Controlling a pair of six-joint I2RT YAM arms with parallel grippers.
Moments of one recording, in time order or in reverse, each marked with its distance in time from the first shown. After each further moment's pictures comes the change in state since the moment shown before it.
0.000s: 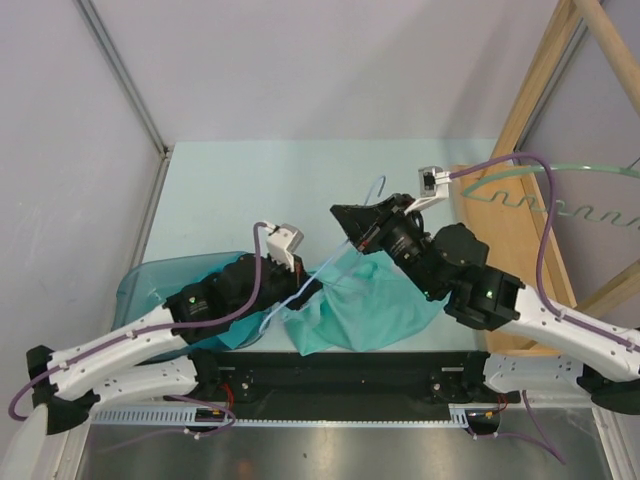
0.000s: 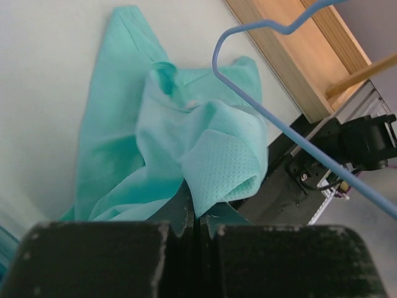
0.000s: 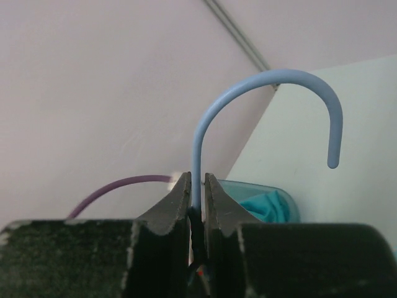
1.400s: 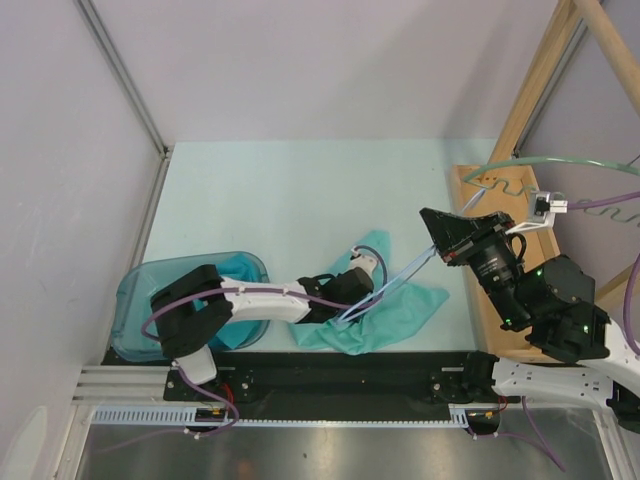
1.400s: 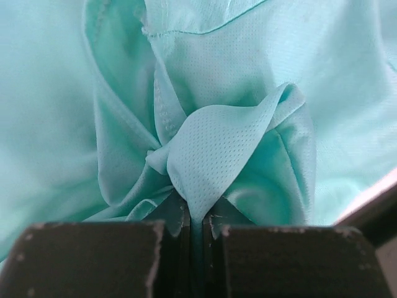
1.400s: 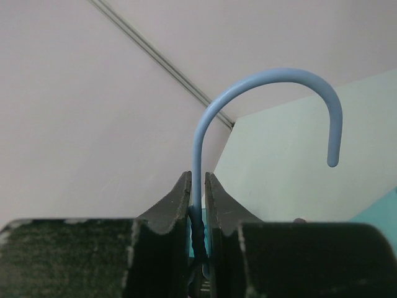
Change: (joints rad) left arm -0.080 0.903 0.119 0.274 -0.072 -0.029; right arm 0.047 -0.362 -0.055 -0.224 0.247 -0.057
